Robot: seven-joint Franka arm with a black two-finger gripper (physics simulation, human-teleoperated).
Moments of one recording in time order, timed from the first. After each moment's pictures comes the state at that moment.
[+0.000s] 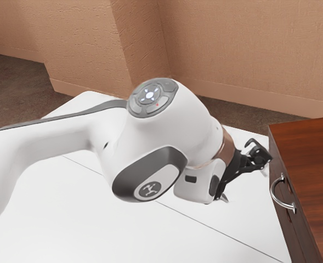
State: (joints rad) arm -0.41 -0.04 0.00 -1.95 0.16 2.41 1.69
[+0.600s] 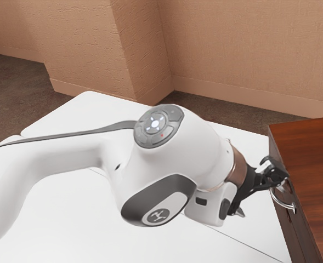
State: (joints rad) arm -0.46 -0.03 0.00 -2.01 0.17 2.55 1.71
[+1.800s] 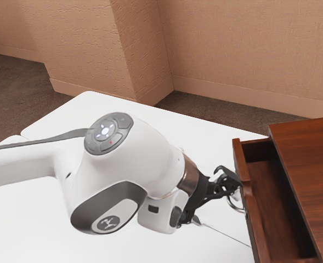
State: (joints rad) arm -0.44 -0.24 0.03 -2.23 0.17 2.50 1.71
